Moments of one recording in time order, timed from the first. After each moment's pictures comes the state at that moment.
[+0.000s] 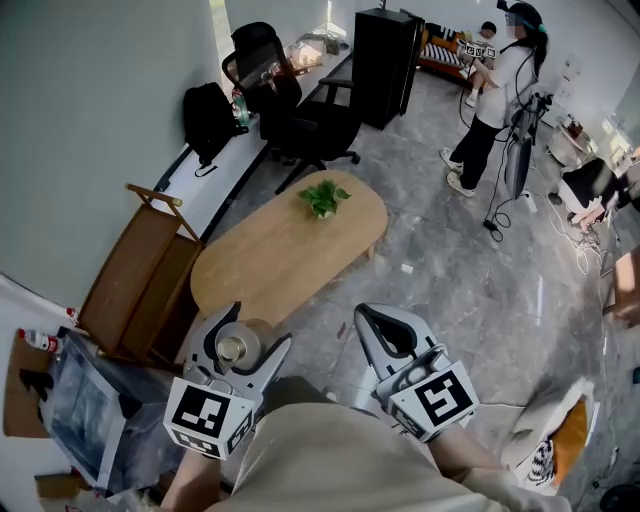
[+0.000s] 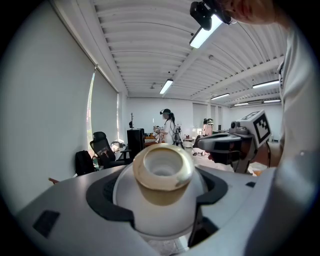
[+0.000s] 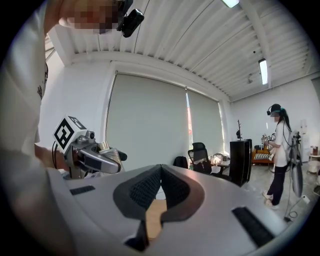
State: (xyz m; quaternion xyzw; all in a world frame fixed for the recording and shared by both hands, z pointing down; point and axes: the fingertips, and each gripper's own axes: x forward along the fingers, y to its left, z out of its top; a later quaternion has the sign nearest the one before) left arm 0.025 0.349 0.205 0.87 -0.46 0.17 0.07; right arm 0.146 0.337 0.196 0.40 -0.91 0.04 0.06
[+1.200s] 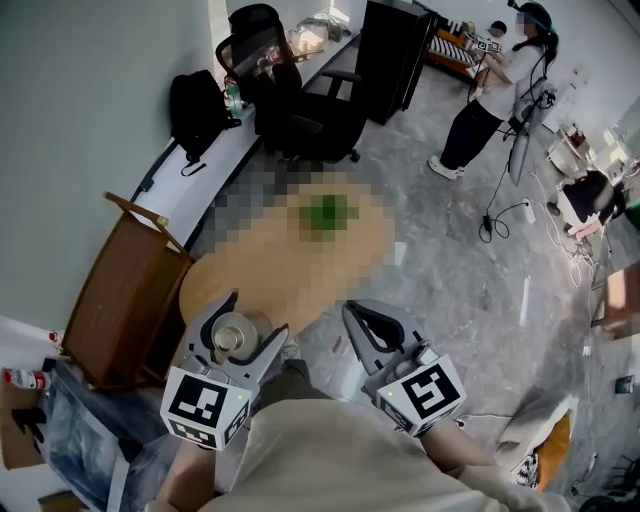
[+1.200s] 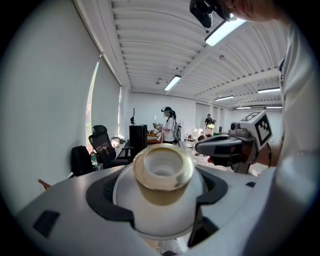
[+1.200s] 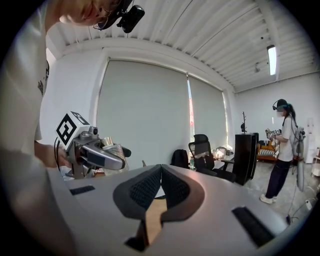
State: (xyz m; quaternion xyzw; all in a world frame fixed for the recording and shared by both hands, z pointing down) left arm -0.039 0.162 0.247 0.87 -0.45 0.17 0.10; right arm 0.071 0.154 0.241 0.39 -0.91 0.06 0.10
